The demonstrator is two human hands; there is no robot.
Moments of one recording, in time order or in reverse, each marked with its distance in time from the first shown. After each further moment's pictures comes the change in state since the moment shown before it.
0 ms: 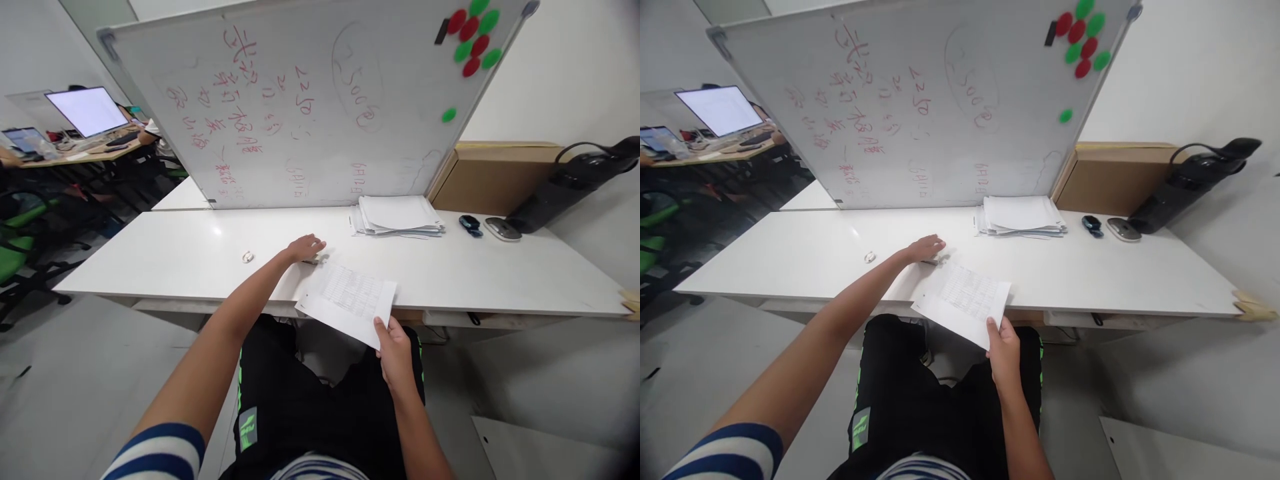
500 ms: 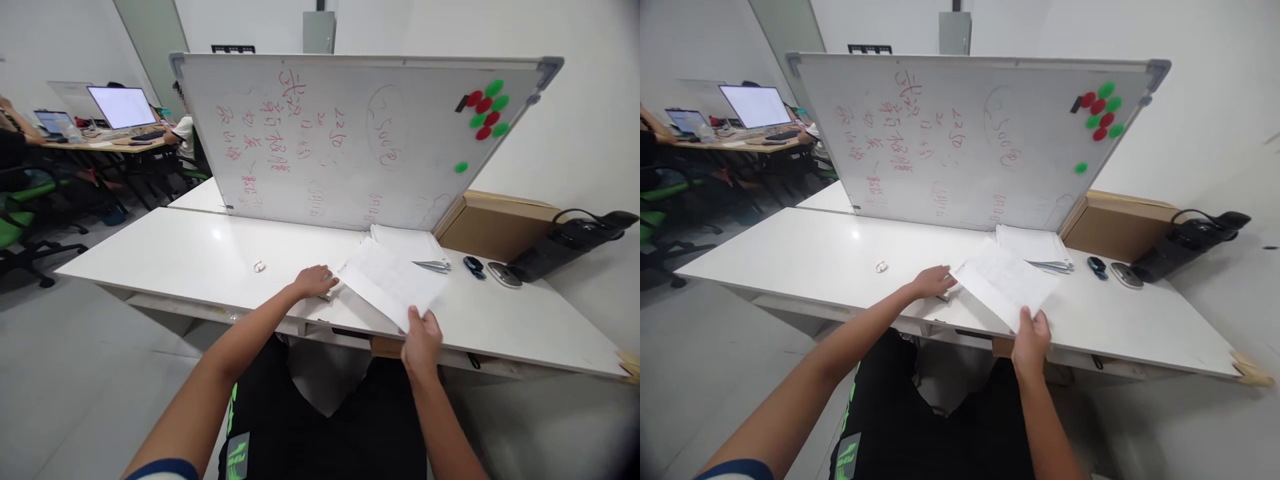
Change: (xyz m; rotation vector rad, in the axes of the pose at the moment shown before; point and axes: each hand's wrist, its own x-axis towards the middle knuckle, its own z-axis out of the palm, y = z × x) left_hand -0.047 0.012 0.021 -0.004 0.079 0.080; right_hand 0.069 -0.053 0.013 -0.096 0.282 -0.421
